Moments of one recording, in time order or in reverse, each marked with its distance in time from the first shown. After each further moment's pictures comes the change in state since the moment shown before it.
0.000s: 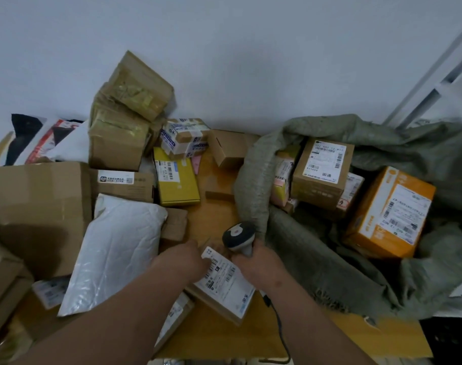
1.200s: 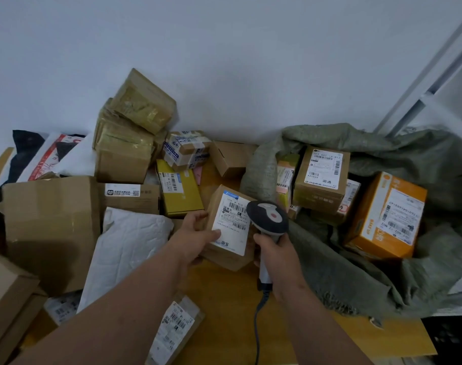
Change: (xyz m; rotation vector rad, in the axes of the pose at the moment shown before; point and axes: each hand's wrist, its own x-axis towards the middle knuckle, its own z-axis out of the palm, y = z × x) left_hand -0.006 -0.010 -0.037 -1.210 -0.032 0.114; right_hand -0.015 -0.018 -0.002 0.849 0.248 -0.102
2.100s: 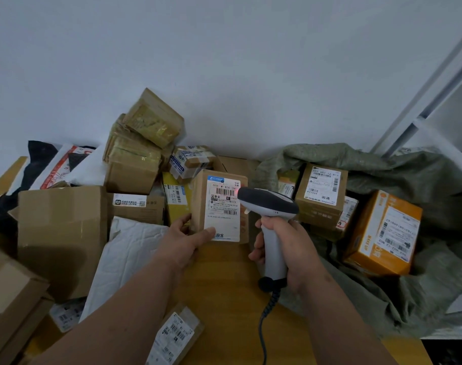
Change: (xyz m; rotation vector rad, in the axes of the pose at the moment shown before) left_hand -0.010 0.003 -0.016 -0.289 0.070 0.208; right_hand -0.021 -0.065 -0.007 0.008 -0.169 -0.039
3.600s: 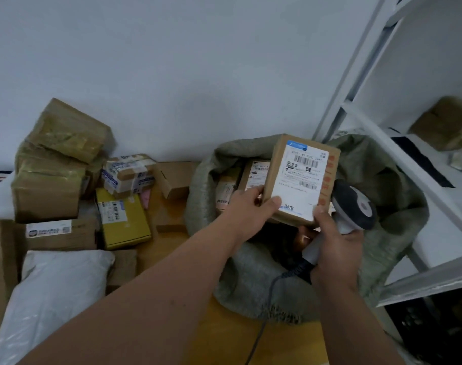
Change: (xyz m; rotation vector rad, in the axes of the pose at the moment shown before) left_hand -0.018 0.049 0.226 0.583 -0.450 0.293; right_hand 0.007 -0.002 -0.155 0.396 0.690 -0.428
